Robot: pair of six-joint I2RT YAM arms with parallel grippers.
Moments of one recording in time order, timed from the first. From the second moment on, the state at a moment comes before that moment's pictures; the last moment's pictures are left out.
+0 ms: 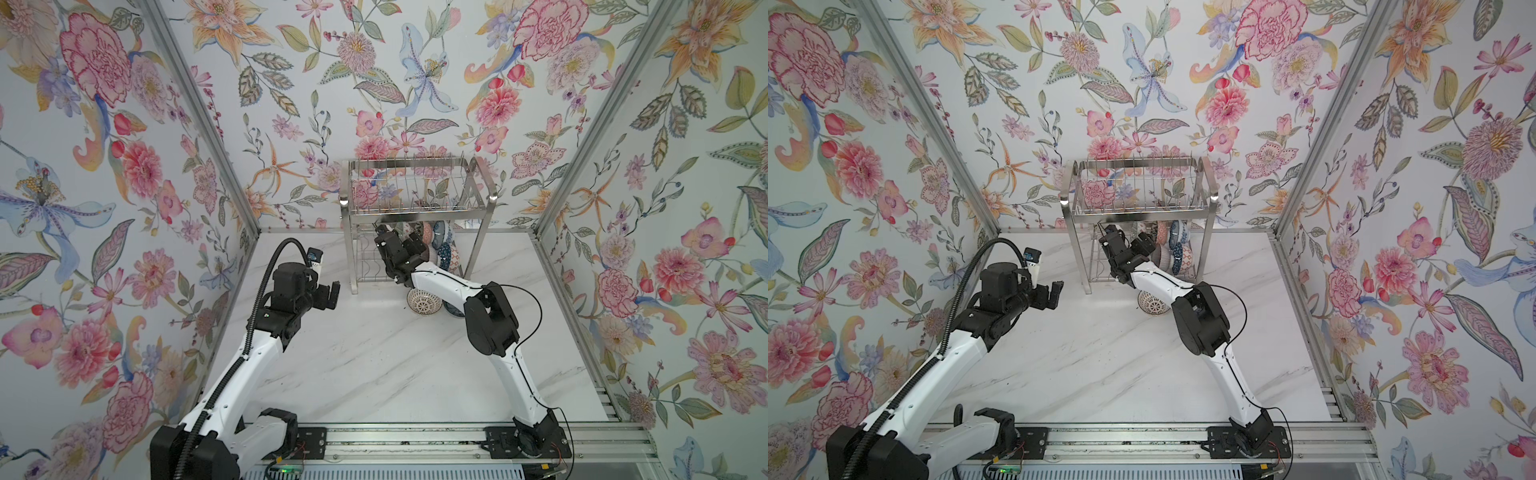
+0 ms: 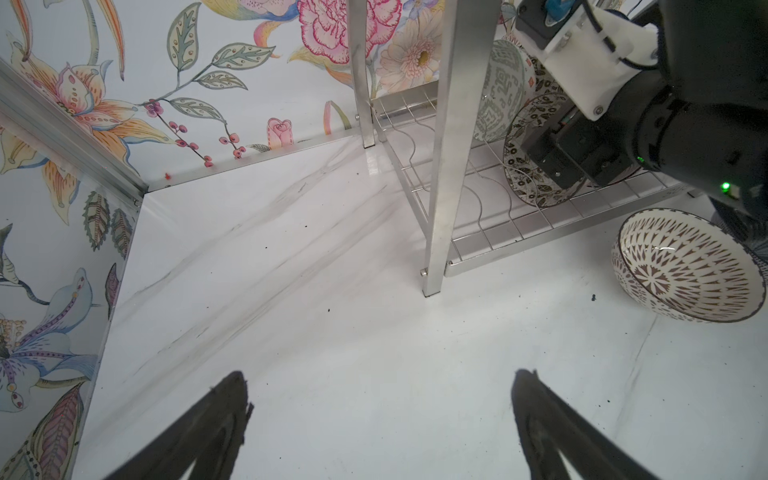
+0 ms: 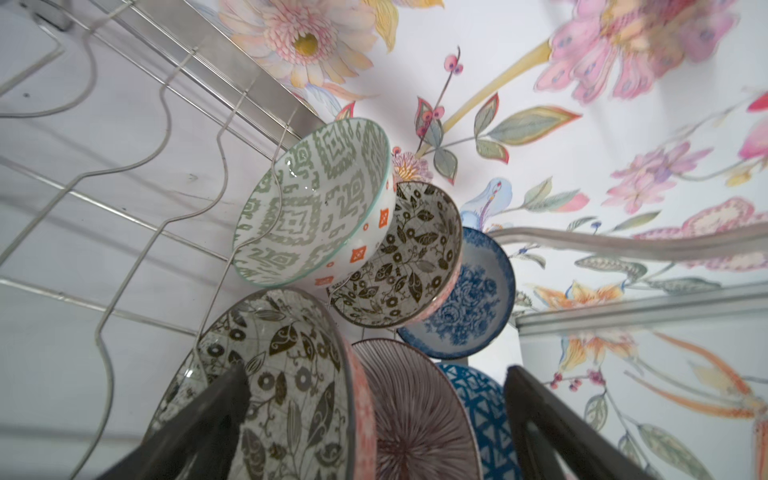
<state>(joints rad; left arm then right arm) -0.23 1.09 0.87 -0.32 -0.01 0.10 0.73 2.33 1.97 -0.28 0.83 -0.34</state>
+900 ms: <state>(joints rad) -0.46 1.11 0.90 -0.32 -0.09 0.00 0.77 1.40 1.06 -0.17 0.41 -0.14</state>
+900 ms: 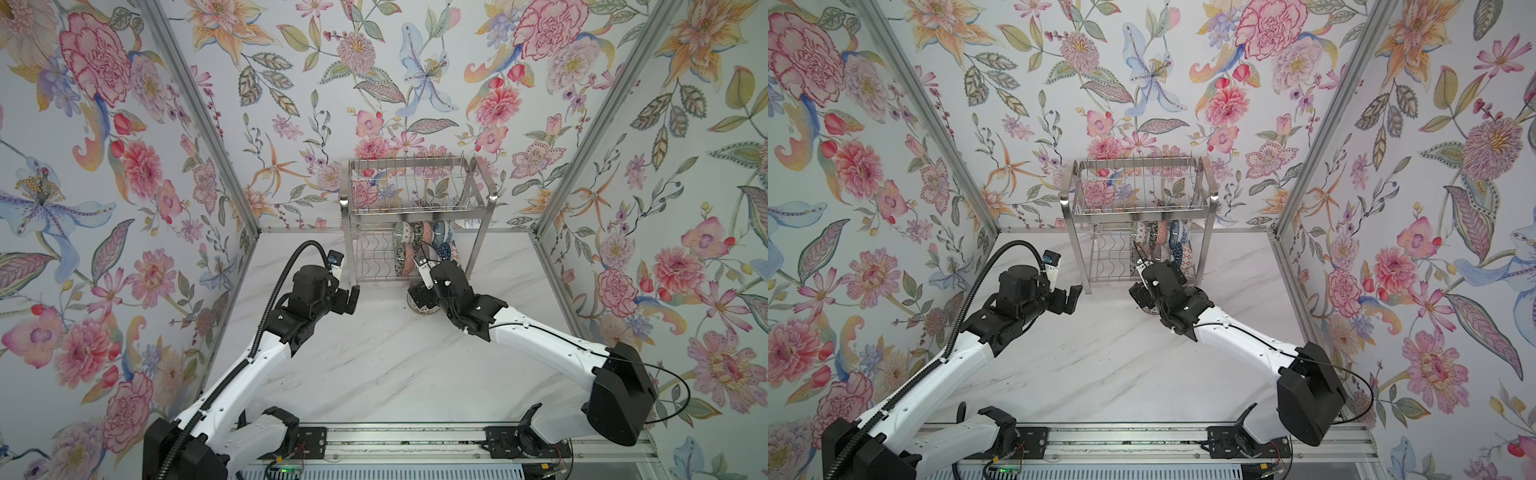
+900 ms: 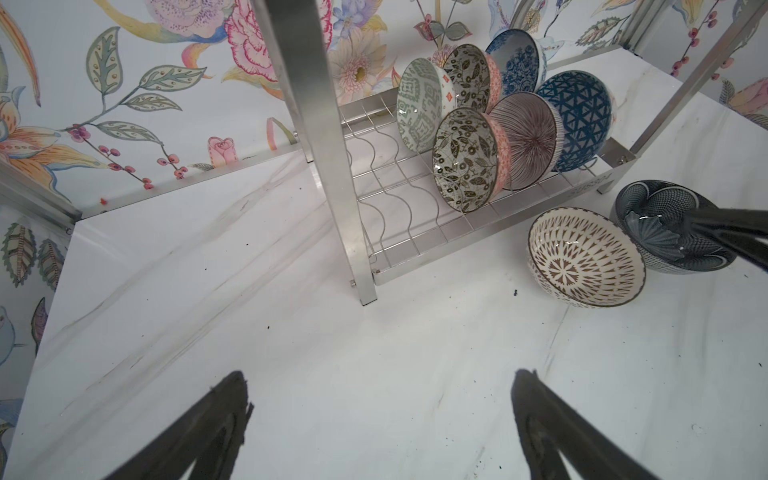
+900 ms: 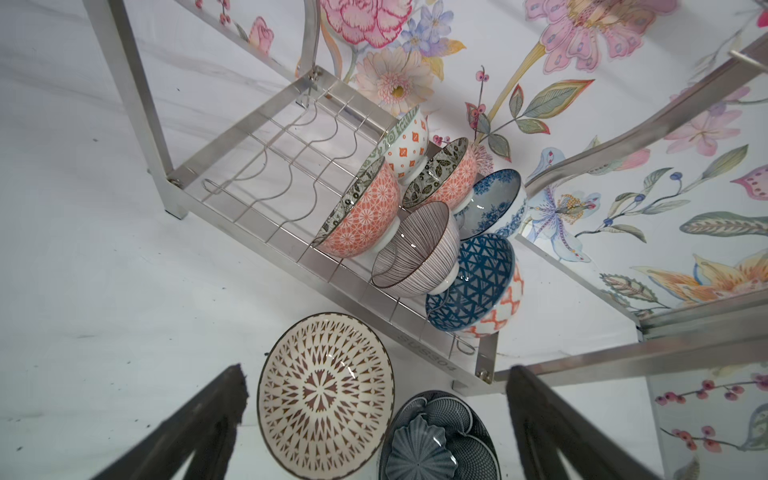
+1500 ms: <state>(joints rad) -0.63 1.43 0.88 -0.06 -0.12 -0.13 0.52 1.14 0.93 -0.29 0.25 -0.01</state>
